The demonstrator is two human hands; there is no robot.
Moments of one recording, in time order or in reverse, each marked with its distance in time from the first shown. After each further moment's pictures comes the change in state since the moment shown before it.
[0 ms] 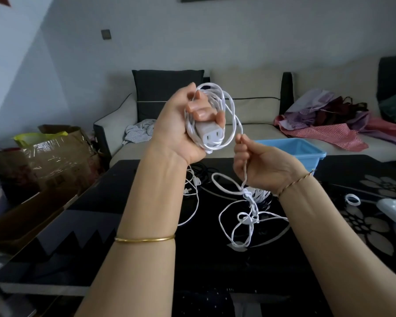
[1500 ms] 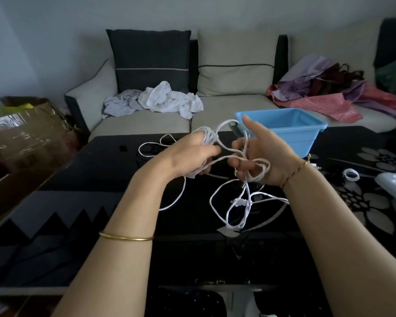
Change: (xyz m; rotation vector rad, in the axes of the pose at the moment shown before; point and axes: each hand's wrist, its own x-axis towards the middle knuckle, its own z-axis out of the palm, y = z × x) left_hand 0.040 -0.051 -0.100 1.614 0.046 -0.171; right_hand 0.025 0.010 -0.058 -0.419 0.152 0.174
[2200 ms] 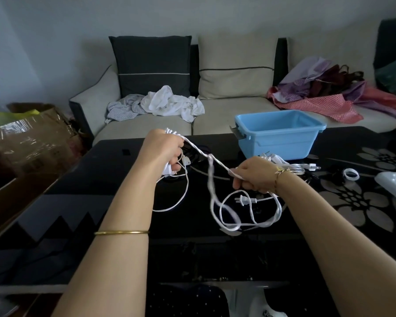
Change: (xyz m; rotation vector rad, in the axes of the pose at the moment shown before) left_hand 0.010 -0.020 -0.022 -0.410 0.425 -0.380; right_hand 0.013 0.030 -0.009 -1.014 0.254 -0.013
